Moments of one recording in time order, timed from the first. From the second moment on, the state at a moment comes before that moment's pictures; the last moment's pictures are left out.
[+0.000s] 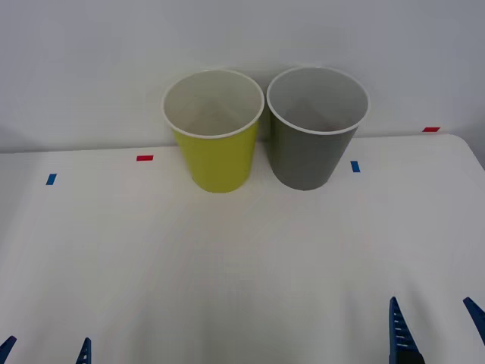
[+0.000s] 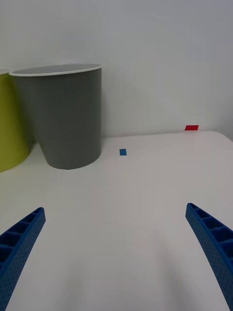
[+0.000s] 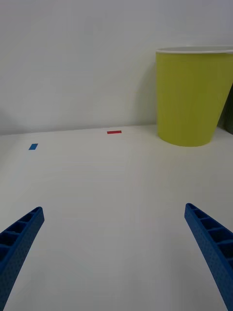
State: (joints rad) right arm 1.06 -0.35 0.25 -2.19 -0.28 -0.49 1.64; left arm 1.14 0.36 -0.16 -2.05 0.10 -0.66 -1.46
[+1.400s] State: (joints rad) right arm 1.03 -0.32 0.27 -1.91 -0.19 -0.74 1.61; left arm 1.14 0.36 -0.16 -2.05 0.10 -0.66 -1.46
